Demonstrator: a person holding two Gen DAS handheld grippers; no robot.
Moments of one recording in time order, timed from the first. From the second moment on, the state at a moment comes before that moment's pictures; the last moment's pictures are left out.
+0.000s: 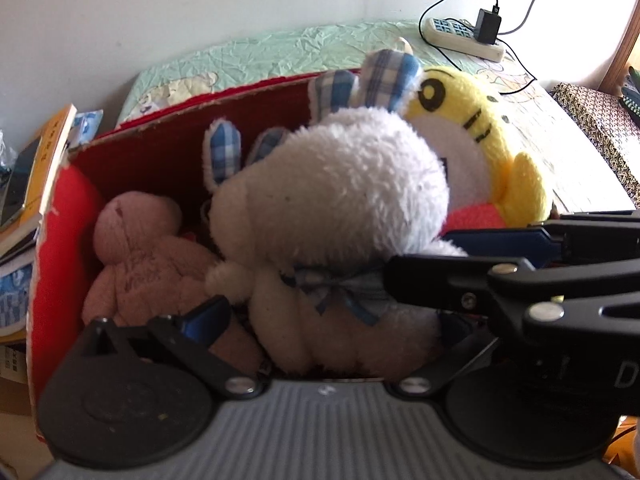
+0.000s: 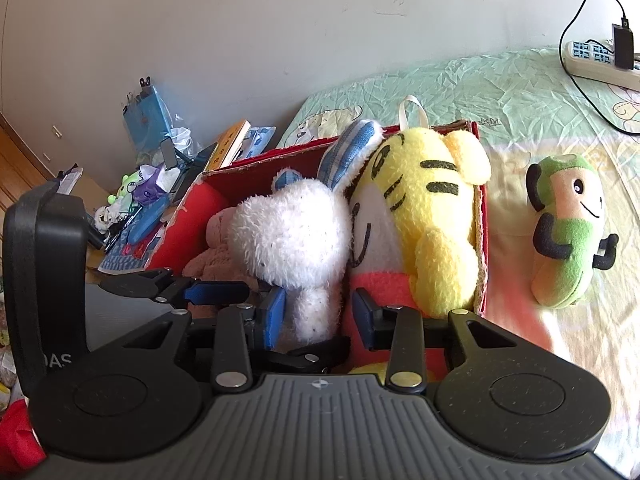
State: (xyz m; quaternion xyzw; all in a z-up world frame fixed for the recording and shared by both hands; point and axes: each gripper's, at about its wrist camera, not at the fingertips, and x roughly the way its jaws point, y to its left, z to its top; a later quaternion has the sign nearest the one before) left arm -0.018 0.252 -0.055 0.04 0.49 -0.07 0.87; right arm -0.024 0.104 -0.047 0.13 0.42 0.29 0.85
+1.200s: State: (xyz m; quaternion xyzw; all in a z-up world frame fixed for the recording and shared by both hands) left arm -0.067 0.263 -0.013 0.08 0.45 0.00 0.89; right arm -0.080 0.086 -0.030 0.14 0.38 0.19 0.89
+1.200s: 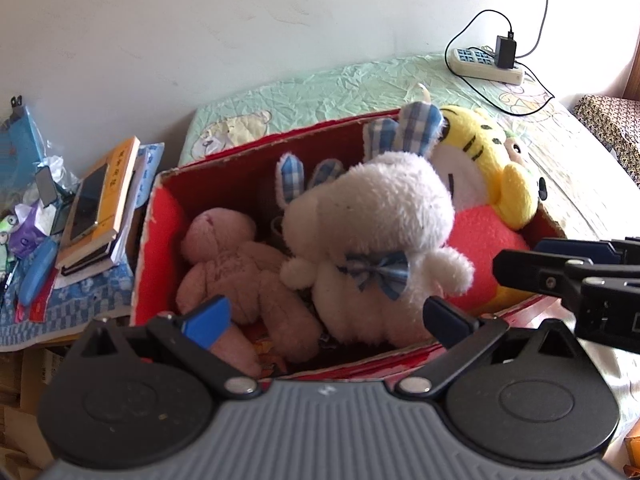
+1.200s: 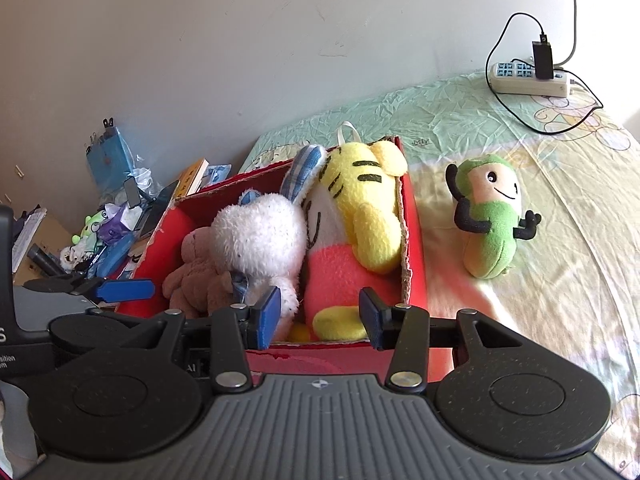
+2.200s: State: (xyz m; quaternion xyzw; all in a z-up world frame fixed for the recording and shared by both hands) left arm -0.116 0.254 0.011 0.07 0.41 -0.05 0.91; right arm -0.124 0.069 -0.025 0.13 0.36 0.16 0.91
